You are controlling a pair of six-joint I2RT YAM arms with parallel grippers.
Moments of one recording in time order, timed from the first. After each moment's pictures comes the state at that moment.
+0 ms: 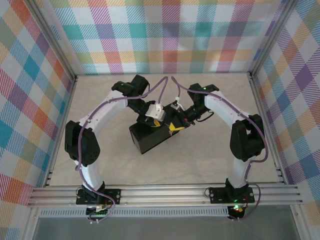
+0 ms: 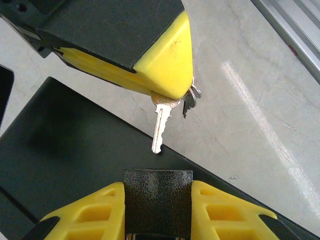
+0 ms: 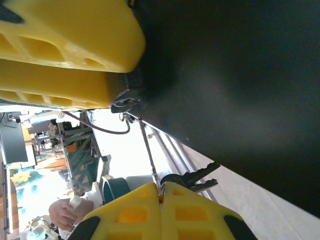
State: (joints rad) left arm -0.50 1.81 1.69 -1.17 0.69 1.47; right arm 0.43 1.84 1.54 -1.28 -1.00 -0.14
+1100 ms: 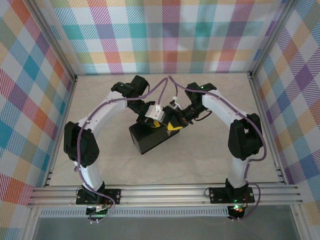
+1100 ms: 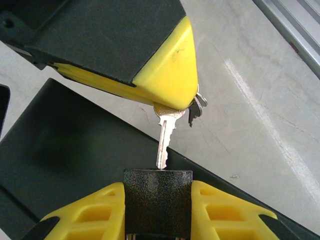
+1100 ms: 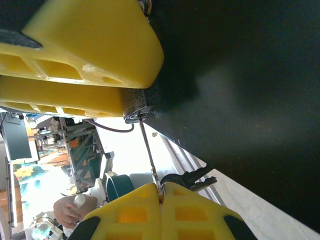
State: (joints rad) left arm -0.50 1.80 1.67 -1.16 0.69 1.48; right arm 0.46 1.87 1.59 -1.31 -1.02 -0.13
